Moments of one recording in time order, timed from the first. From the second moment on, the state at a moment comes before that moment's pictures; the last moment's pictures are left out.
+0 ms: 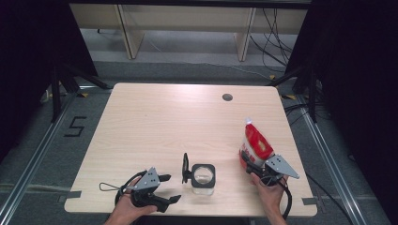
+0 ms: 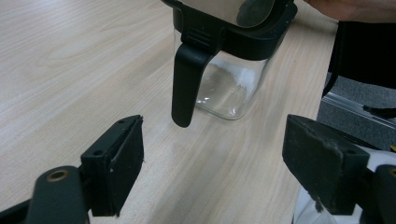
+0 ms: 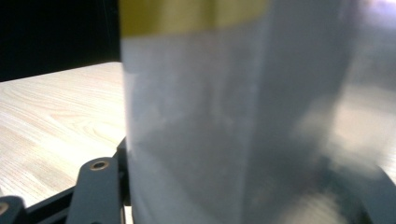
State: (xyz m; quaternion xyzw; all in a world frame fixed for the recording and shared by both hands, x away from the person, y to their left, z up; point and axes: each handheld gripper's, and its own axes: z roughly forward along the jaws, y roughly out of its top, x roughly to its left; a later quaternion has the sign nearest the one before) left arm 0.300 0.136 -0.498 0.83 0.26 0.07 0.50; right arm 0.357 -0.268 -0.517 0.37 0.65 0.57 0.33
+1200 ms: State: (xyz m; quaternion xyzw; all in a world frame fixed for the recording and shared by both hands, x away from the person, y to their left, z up) left arm 0.303 0.141 -0.499 0.83 0.26 0.08 0.49; right arm 0.289 -0.267 -0.448 0.25 0.74 0.44 0.44
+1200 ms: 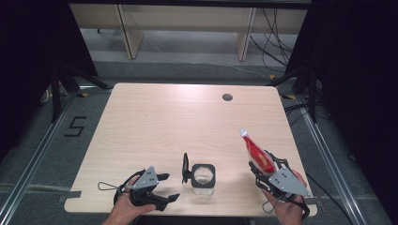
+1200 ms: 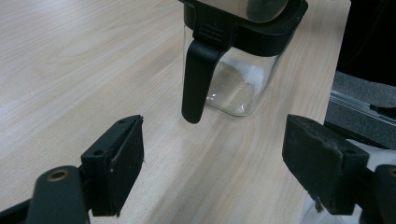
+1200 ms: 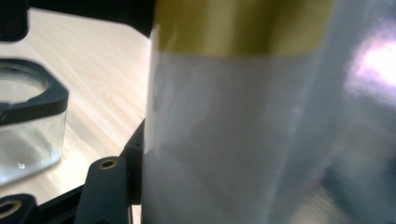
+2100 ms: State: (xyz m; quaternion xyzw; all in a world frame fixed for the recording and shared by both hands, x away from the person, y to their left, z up) left arm 0.303 0.141 -0.499 0.83 0.26 0.08 0.49; right arm 0.246 -0.219 -0.445 0.01 0.81 0.20 0.56
